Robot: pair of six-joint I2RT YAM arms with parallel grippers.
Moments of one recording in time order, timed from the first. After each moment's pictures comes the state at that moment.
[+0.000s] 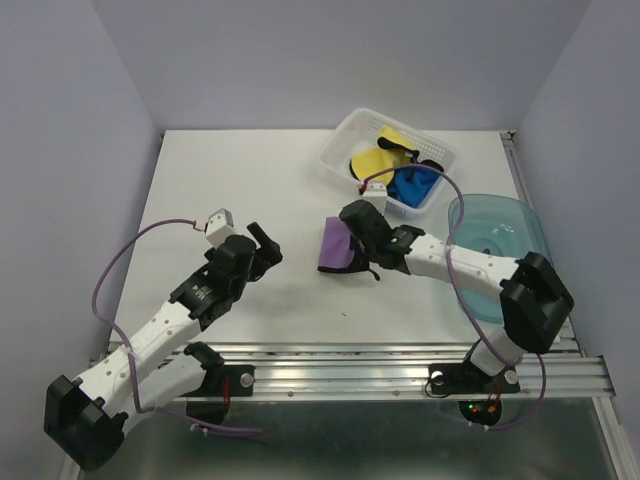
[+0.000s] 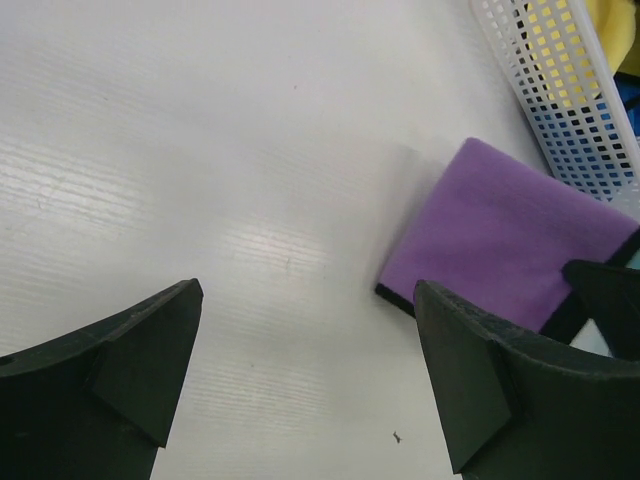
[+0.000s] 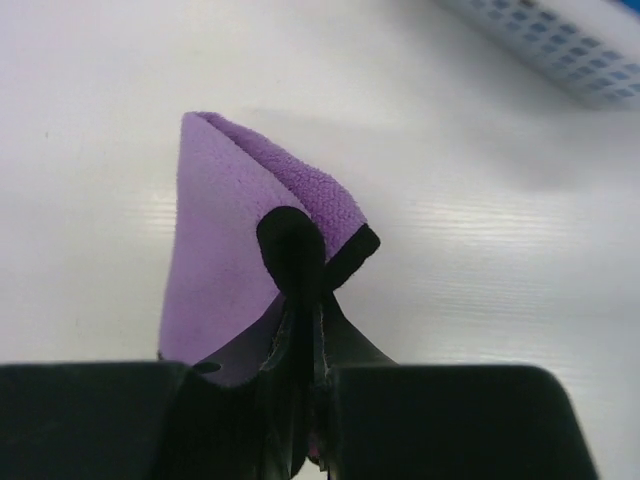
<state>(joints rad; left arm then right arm) -0.63 0.81 0.59 -0.39 -0.44 -0.92 0.84 1.62 1.10 -0.26 0.53 0.60</state>
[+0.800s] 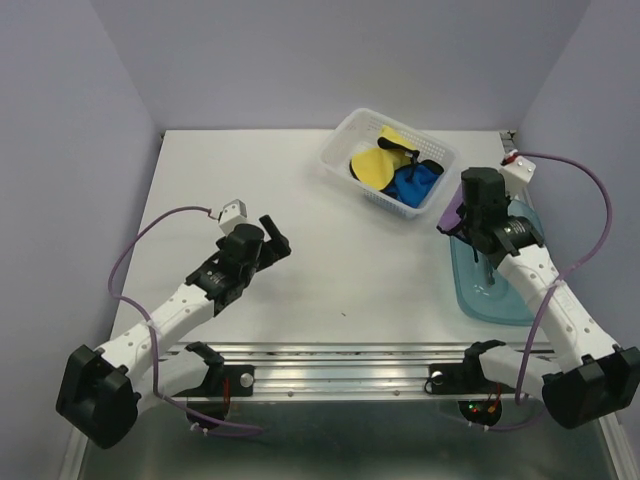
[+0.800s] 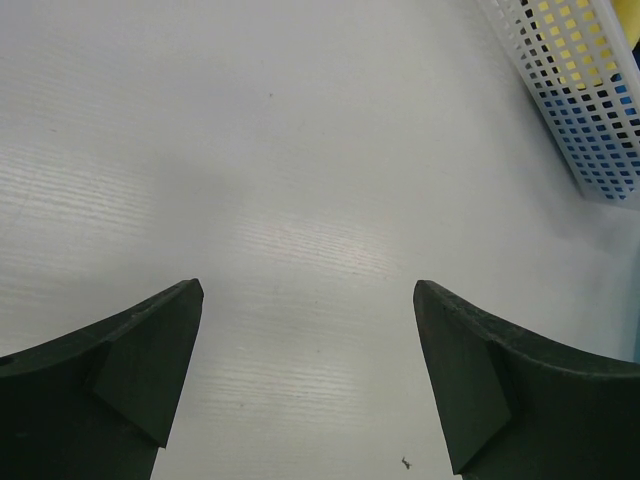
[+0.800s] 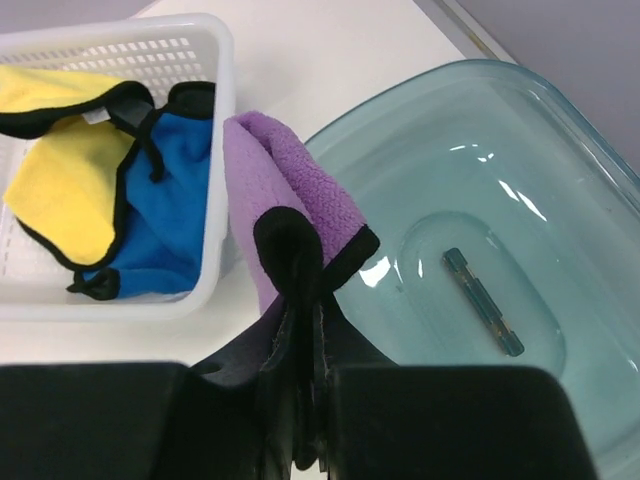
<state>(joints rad) -0.58 0.98 0.60 -0.23 -0.37 -0.83 0.31 1.10 1.09 -0.57 0.73 0.60</state>
